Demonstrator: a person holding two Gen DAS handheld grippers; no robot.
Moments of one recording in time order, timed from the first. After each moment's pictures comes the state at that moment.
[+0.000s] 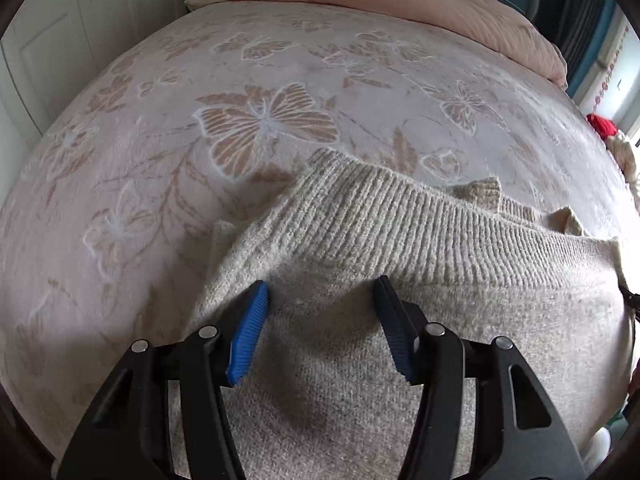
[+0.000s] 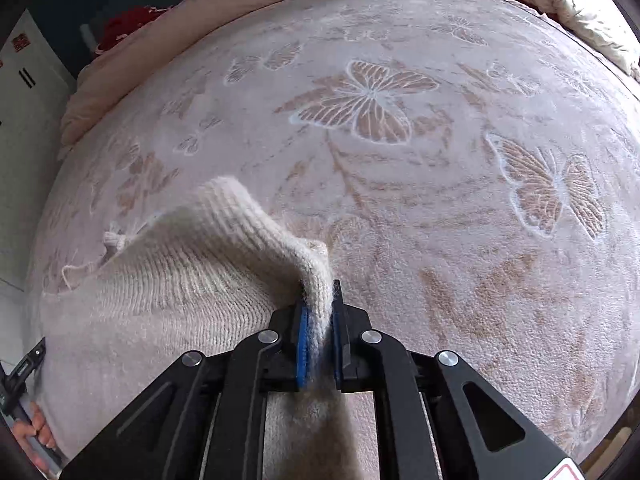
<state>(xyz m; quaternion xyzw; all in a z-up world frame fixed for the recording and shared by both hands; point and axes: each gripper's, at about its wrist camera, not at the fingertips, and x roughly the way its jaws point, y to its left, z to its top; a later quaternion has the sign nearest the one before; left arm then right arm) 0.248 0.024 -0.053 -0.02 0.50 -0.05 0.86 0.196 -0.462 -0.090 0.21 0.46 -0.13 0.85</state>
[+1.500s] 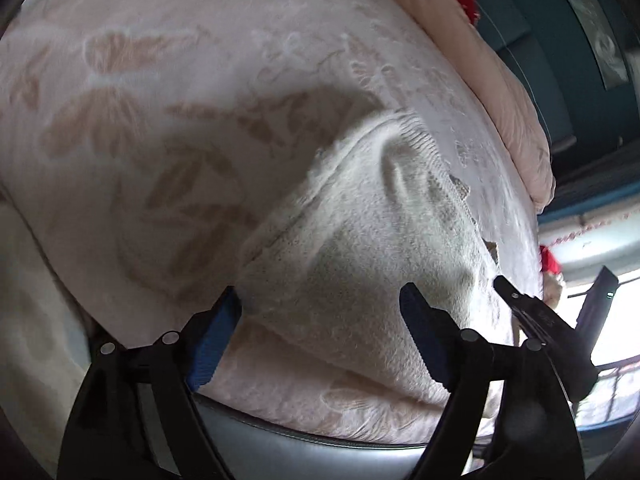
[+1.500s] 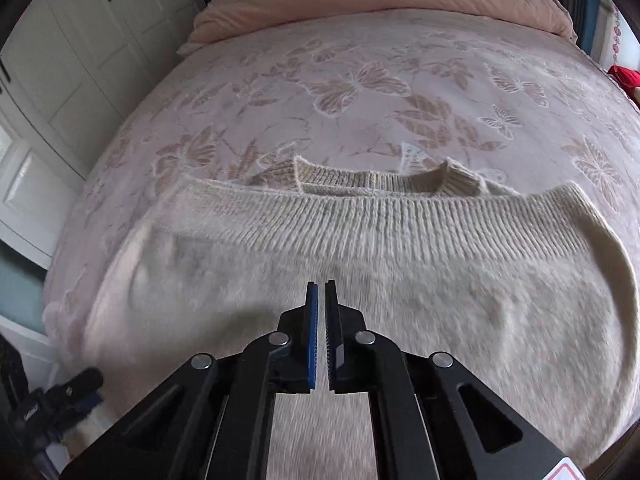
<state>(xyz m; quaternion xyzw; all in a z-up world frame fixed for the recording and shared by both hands) 0.114 0.130 -0.057 -0.35 0.53 -0.03 0.77 0.238 -0.192 -0.043 0.09 0.49 0.03 0.86</state>
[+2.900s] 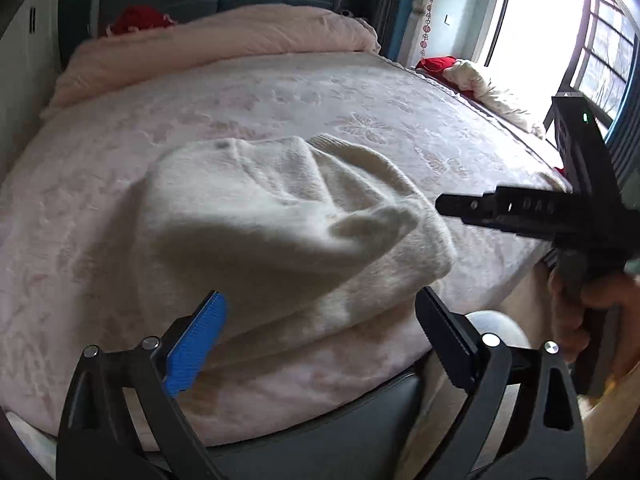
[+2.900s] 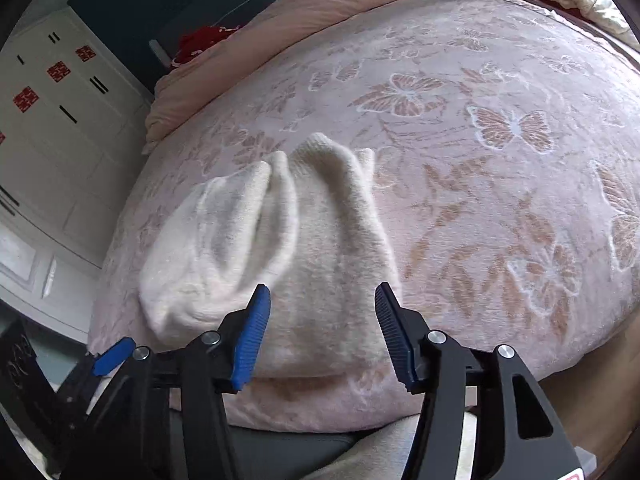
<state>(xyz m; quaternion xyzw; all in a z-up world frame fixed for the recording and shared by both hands) 0.011 -0.167 0.026 0.08 0.40 -0.29 0.87 0.046 -0.424 -0.028 0.28 0.41 0.00 0.87</state>
